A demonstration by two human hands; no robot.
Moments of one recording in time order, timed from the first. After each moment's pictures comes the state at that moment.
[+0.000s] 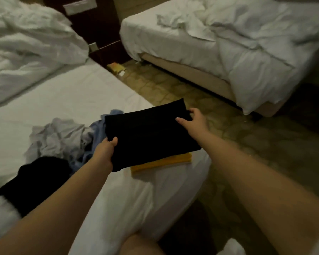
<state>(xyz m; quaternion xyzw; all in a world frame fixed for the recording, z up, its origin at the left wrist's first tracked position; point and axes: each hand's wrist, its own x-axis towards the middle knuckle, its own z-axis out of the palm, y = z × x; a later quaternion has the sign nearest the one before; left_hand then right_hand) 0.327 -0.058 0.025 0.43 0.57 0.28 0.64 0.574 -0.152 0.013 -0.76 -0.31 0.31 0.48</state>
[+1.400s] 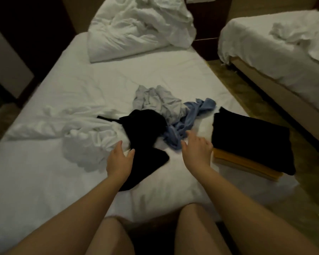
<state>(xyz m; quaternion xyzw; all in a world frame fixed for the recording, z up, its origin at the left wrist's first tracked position) 0.056 -0.130 -0.015 0.54 0.77 0.25 0.25 0.278 -0.126 0.002 -0.76 -0.62 0.10 0.18</state>
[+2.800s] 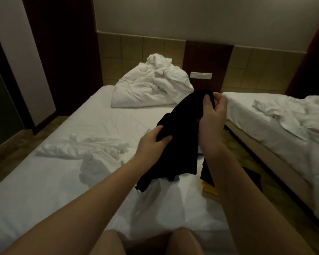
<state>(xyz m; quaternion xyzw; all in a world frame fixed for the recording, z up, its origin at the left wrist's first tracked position) 0.111 -0.221 0.196 0.65 0.49 0.50 0.29 0.245 -0.207 0.262 -0.41 -0.46 0.27 0.74</state>
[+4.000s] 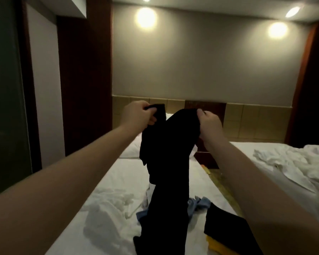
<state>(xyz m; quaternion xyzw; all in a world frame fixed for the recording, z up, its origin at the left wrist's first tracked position) 0.068 -0.253 0.415 0.65 0.48 0.58 0.13 0.261 -0.225 0.399 -0.45 -0.60 0.24 0.62</state>
